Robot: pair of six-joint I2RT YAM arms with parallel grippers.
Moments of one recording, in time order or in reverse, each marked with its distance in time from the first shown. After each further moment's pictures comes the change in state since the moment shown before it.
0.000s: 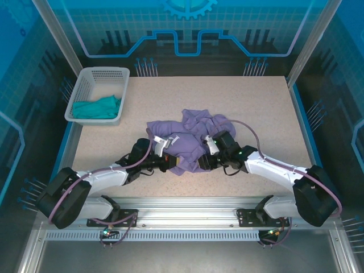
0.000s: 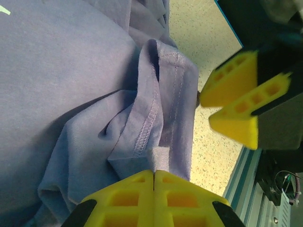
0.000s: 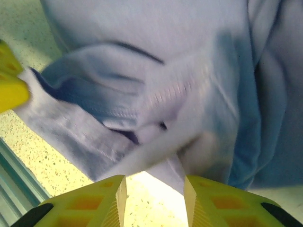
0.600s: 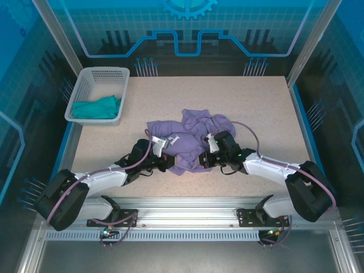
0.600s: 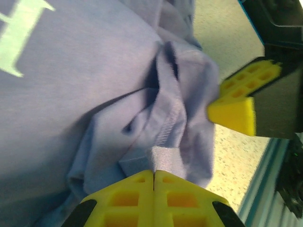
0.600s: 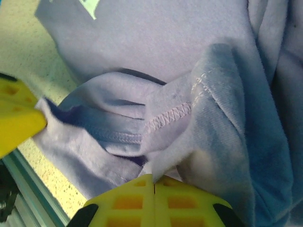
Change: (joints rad) left arm -0.005 -0.042 -0.002 -0.081 -0.124 0.000; right arm -0.045 0.038 -0.068 0.232 -0.097 0.106
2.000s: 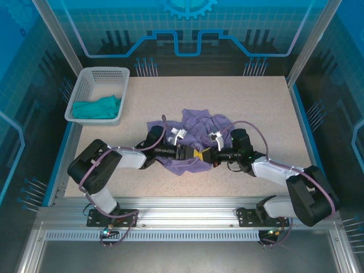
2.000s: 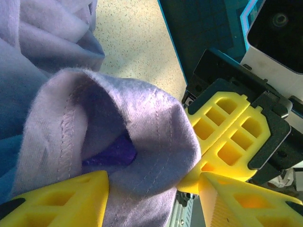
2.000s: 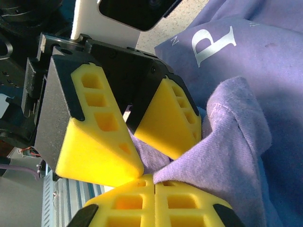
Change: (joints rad) left arm -0.001 0.451 0.248 0.367 0.482 -0.352; right arm -0.173 -0.034 -0.125 0.346 -0.424 -0.203
